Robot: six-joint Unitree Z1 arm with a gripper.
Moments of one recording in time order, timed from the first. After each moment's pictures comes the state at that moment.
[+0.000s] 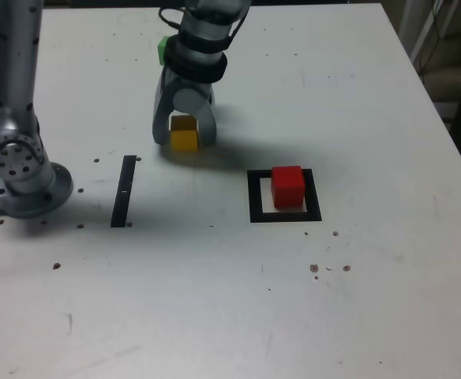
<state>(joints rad) 0.38 1.93 -1.13 1.09 0.14 0.31</state>
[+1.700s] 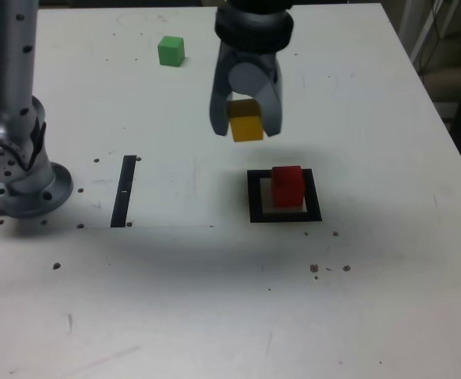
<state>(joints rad) 0.04 1.92 -1.56 1.36 0.05 0.13</state>
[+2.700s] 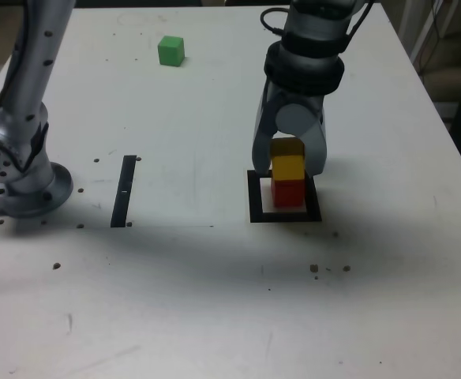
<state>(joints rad) -0.04 2.09 -1.70 1.35 0.00 0.09</state>
